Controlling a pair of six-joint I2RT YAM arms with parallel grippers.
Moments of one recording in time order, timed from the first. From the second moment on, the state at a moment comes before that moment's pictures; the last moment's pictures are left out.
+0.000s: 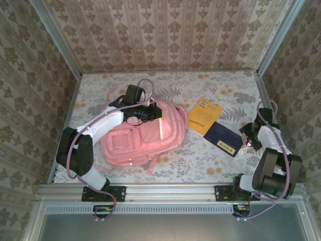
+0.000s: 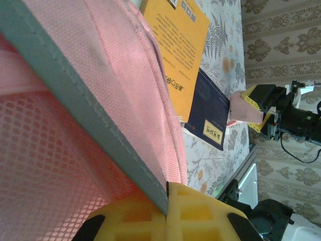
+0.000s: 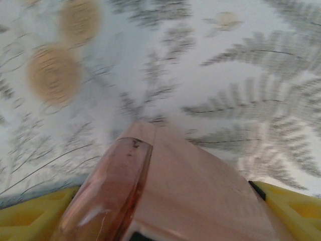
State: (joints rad) left arm -0.52 1.61 1.16 -0.40 0.69 -0.63; right arm -0.38 1.33 0.75 -0.63 0.05 0.64
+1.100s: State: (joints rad) left arm -0.49 1.60 1.19 -0.45 0.70 -0.59; right arm -0.02 1.23 1.01 -0.83 0.10 0.51
